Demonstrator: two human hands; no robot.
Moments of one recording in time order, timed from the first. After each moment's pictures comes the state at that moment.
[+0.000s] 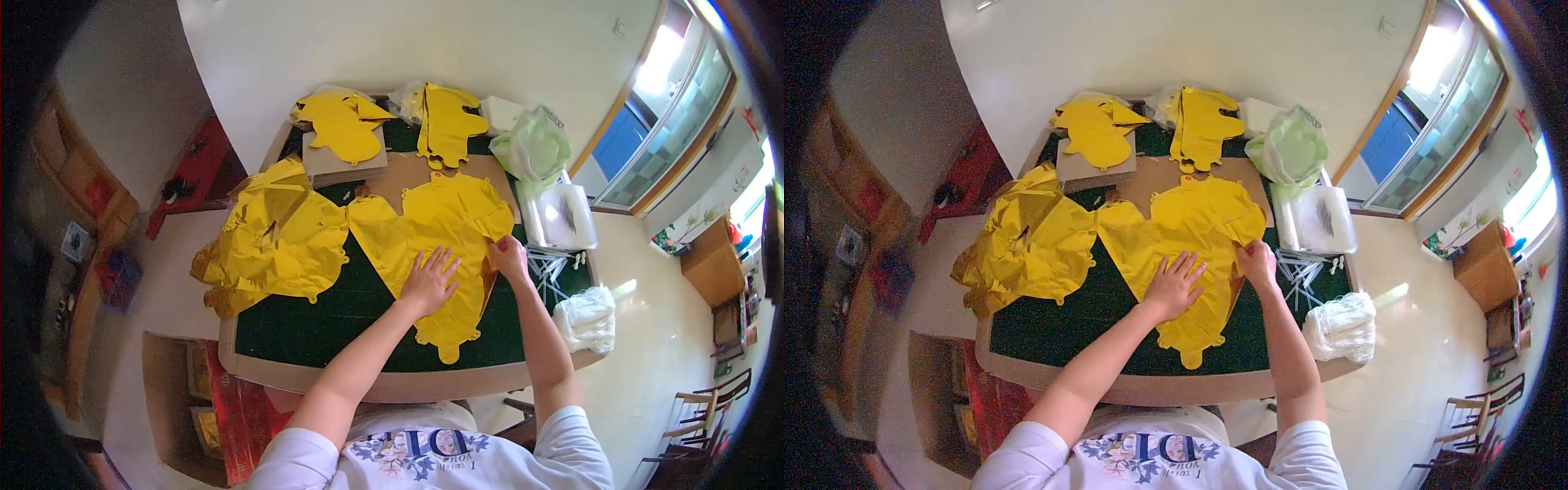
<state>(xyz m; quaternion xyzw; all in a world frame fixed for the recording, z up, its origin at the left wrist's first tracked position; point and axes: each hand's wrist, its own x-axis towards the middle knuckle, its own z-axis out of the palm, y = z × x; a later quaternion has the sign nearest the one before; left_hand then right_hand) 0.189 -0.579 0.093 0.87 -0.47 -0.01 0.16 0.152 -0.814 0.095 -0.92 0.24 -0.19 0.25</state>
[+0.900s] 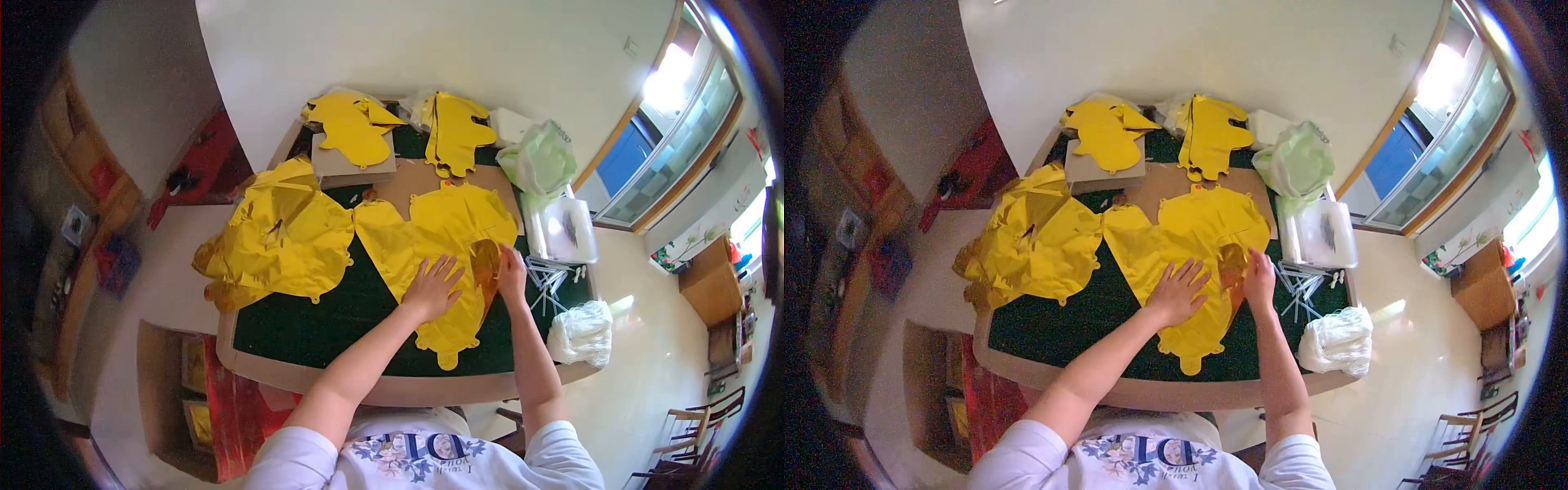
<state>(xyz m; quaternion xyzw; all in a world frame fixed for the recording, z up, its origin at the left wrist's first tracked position) 0.186 -0.580 0.100 0.87 -0.47 -0.02 0.12 0.139 -0.792 0.090 -0.85 0.14 -0.33 0.39</state>
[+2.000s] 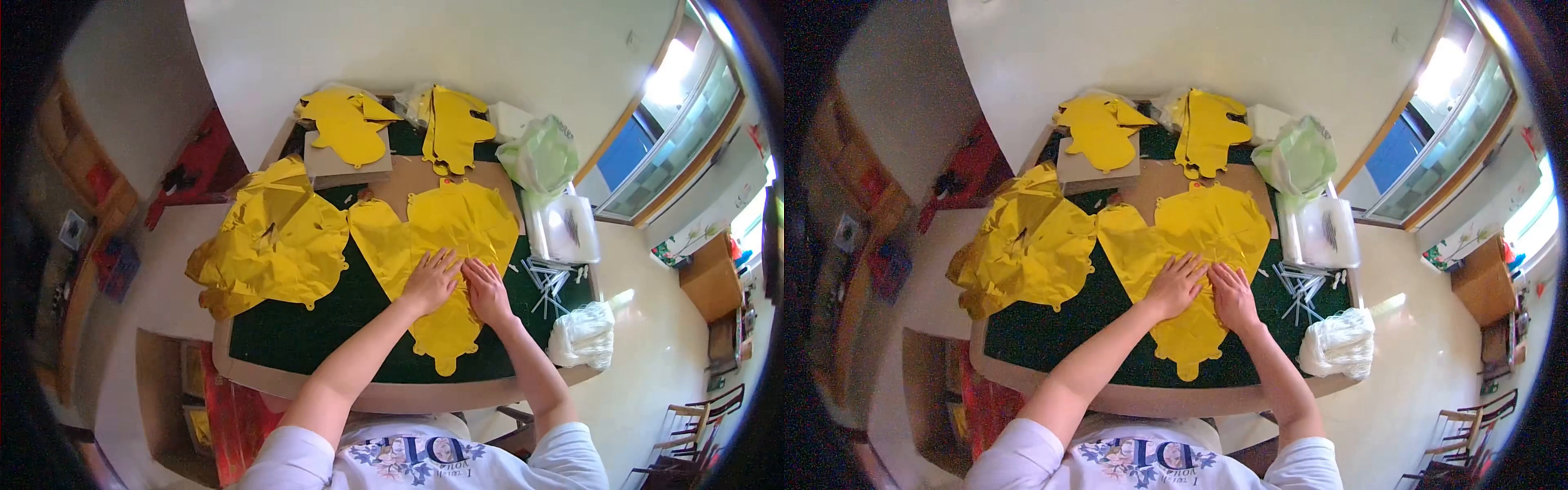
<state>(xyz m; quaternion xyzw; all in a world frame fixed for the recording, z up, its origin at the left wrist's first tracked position) 0.215 -0.591 0.081 0.85 -0.48 0.03 0.21 0.119 -0.752 0.099 -0.96 -0.04 -0.19 0.19</state>
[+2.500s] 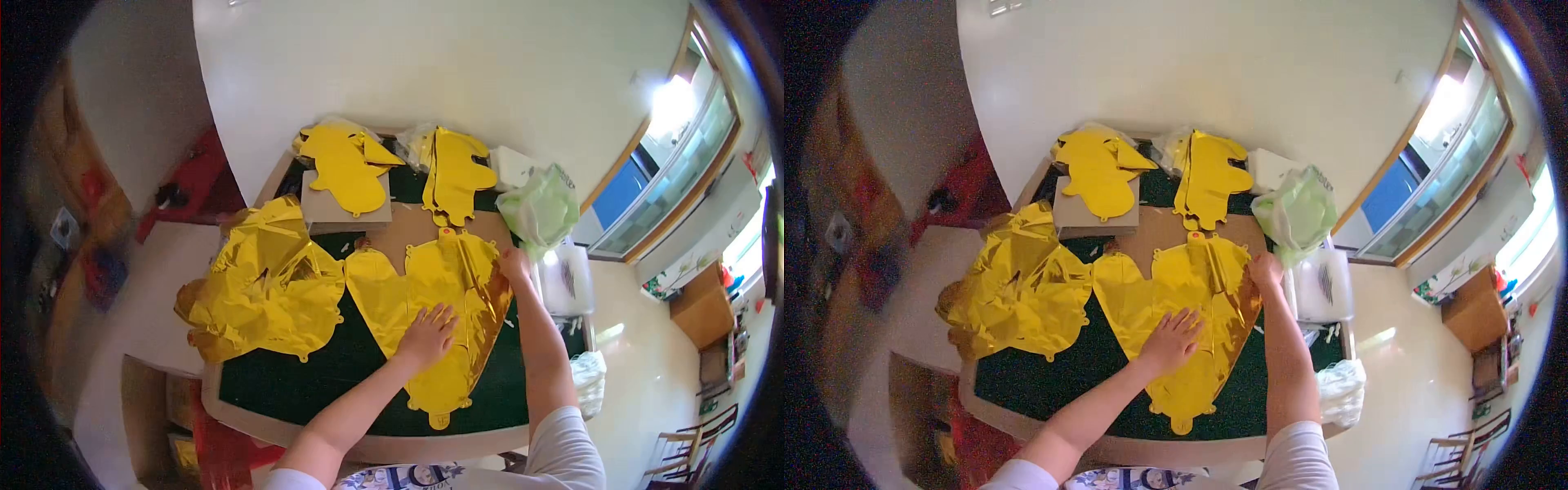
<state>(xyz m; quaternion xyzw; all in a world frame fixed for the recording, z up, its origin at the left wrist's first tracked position) 0.216 -0.591 0.083 0.85 -0.48 0.02 0.21 0.291 -0.899 0.114 -0.94 0.32 -0.06 0.13</state>
